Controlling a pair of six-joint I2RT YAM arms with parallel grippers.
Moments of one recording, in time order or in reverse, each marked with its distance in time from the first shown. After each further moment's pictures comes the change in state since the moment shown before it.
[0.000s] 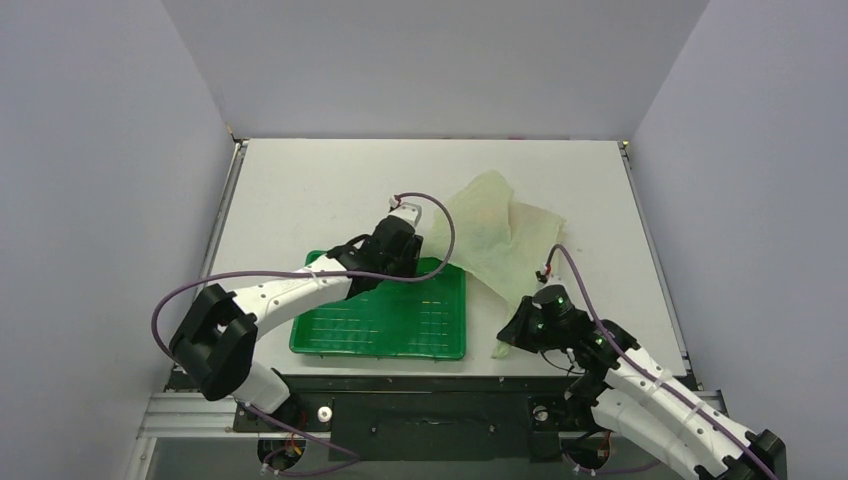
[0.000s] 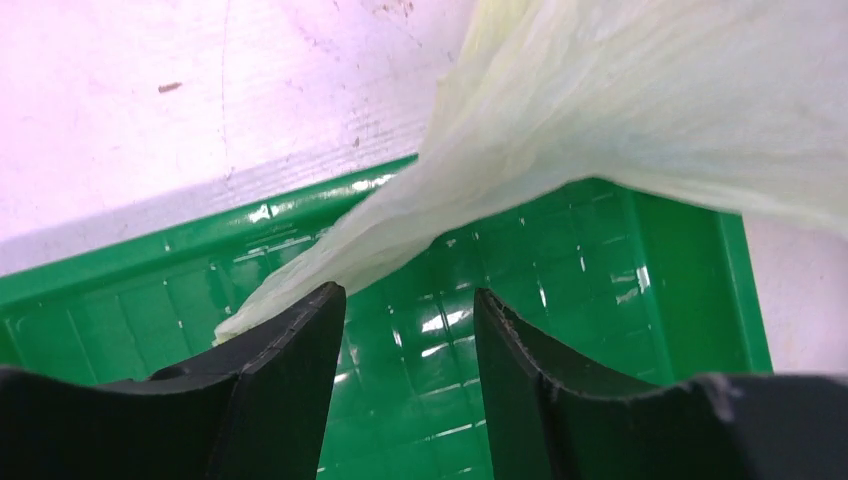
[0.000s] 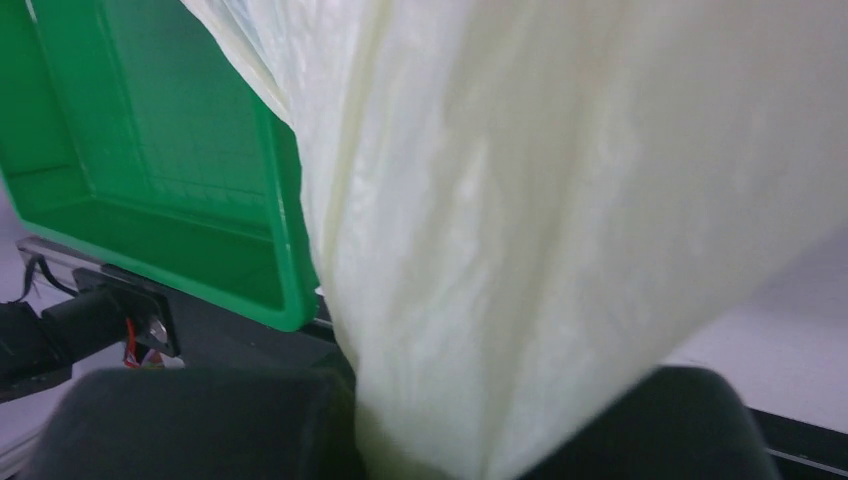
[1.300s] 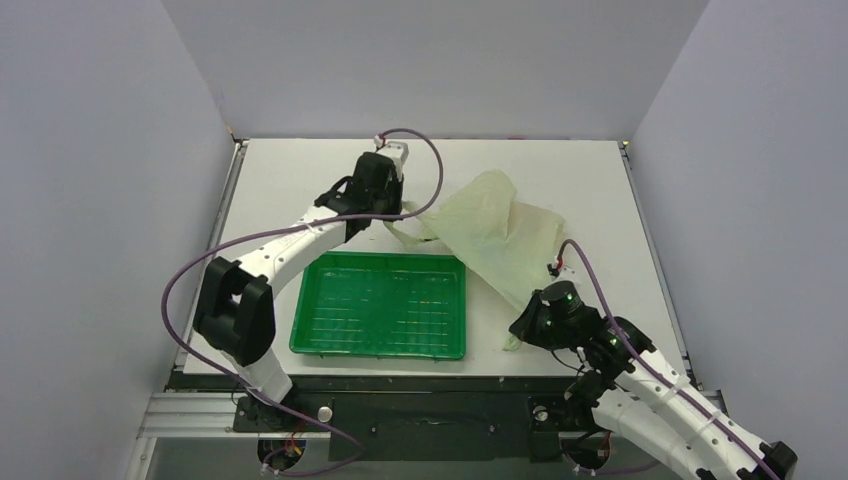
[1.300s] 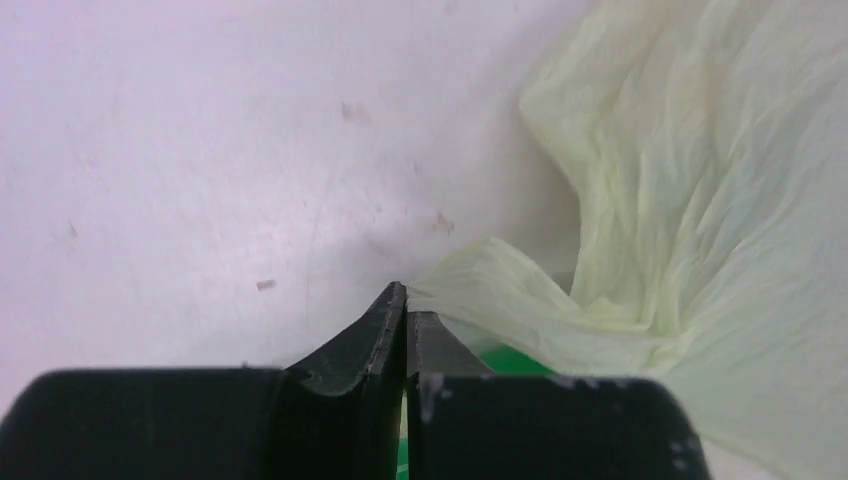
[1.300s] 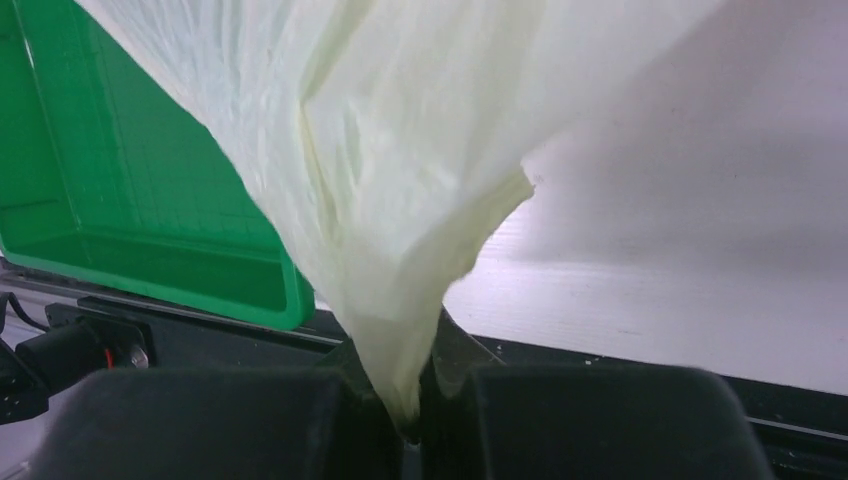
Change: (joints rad) left arm 0.239 0.142 0.272 -0.016 0.212 0.092; right arm 0.008 -0.044 0.121 -0.158 0.119 -0.031
